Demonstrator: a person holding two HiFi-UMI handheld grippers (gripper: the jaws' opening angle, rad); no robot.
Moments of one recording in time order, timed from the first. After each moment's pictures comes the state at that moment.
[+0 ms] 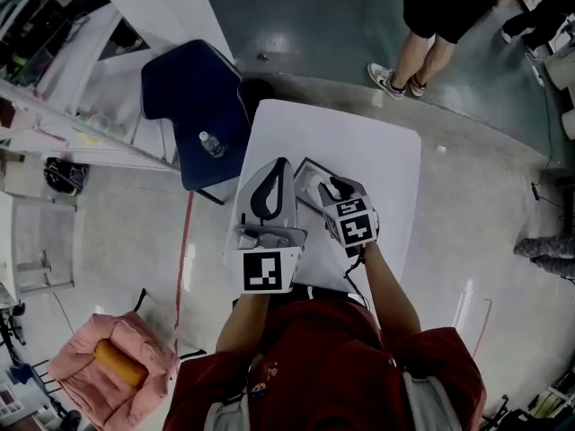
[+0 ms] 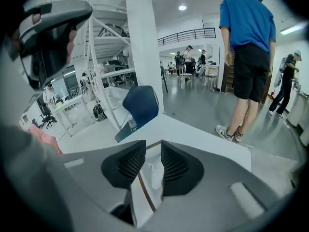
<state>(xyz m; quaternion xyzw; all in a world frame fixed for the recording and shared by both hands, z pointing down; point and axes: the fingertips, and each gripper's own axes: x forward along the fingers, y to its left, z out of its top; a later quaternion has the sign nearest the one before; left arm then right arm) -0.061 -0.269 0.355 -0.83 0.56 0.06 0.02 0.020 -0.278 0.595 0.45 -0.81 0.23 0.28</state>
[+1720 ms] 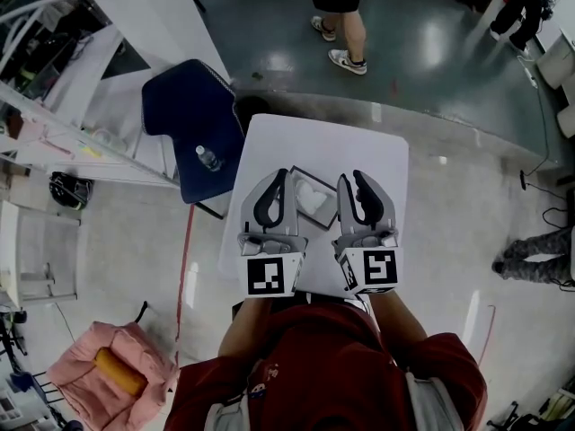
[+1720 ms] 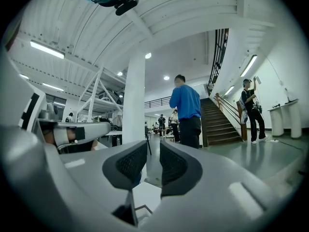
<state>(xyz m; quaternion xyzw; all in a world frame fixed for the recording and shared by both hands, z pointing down) -0.016 -0.239 0.343 -0.83 0.55 0.07 0.04 0.091 -0.233 0.382 0.59 -0.81 0.01 -0.03</state>
